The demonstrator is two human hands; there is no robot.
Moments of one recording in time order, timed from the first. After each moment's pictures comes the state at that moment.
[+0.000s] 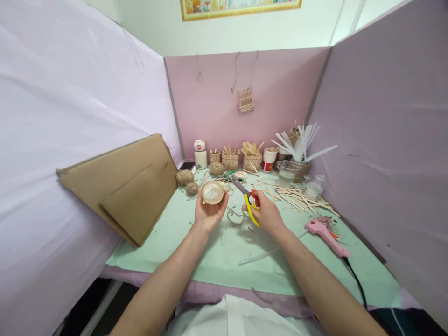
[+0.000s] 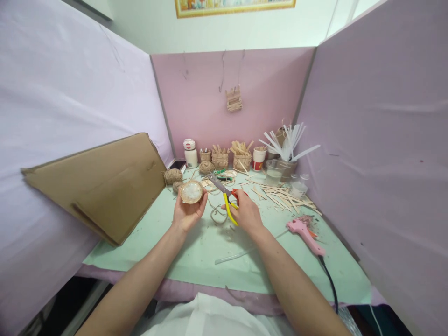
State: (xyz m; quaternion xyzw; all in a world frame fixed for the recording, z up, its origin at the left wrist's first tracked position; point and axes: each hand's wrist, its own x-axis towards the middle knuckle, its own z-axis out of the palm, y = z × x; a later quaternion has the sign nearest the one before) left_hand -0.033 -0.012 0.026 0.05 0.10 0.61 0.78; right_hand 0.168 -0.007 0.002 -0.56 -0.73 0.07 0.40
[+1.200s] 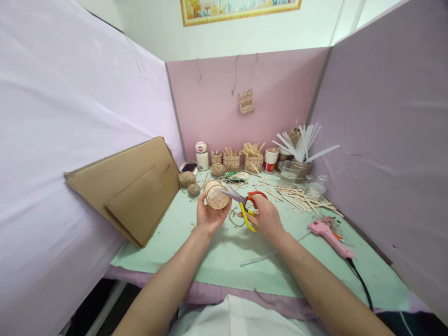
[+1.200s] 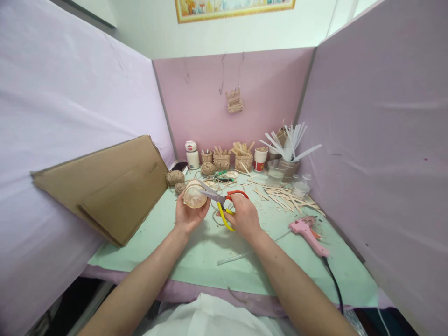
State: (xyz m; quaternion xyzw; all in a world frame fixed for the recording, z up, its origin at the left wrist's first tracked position) left_hand -0.031 -0.017 0.028 0.10 0.11 0.60 0.79; right_hand 0.160 -0.012 -0.004 -0.43 -0.77 -0.06 0.45
